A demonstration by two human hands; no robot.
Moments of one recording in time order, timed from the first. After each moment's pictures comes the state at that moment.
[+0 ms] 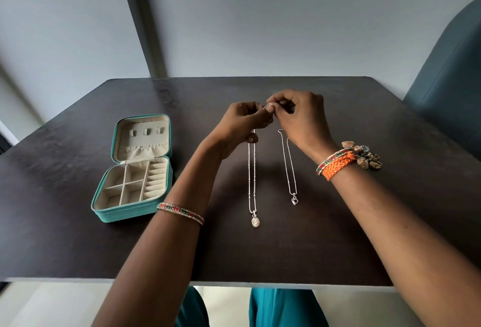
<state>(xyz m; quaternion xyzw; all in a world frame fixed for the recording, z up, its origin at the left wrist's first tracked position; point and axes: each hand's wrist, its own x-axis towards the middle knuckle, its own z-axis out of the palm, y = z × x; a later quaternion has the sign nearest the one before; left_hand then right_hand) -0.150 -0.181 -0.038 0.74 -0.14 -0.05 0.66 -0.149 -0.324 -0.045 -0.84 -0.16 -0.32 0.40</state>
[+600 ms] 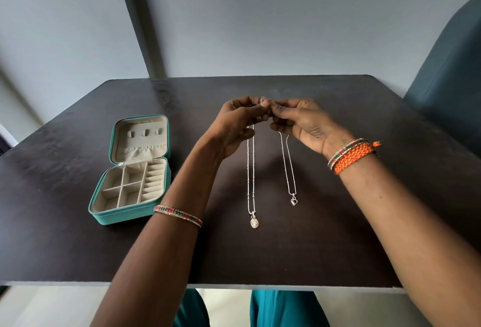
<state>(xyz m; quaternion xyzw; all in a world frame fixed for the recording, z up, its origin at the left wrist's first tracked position) -0.153 -0.182 -0.031 0.66 -0.09 -0.08 0.74 -0.147 -0.332 -0.037 -0.65 -0.06 0.04 0.76</state>
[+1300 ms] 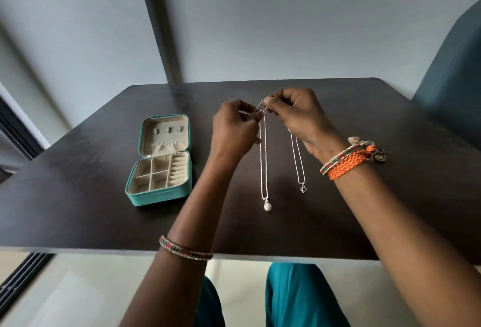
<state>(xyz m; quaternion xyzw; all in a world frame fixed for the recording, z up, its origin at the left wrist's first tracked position) -0.214 -0.165 -0.019 0.80 -0.01 0.16 0.57 -0.189 -0.292 -0.019 -0.76 -0.12 -0.14 0.63</state>
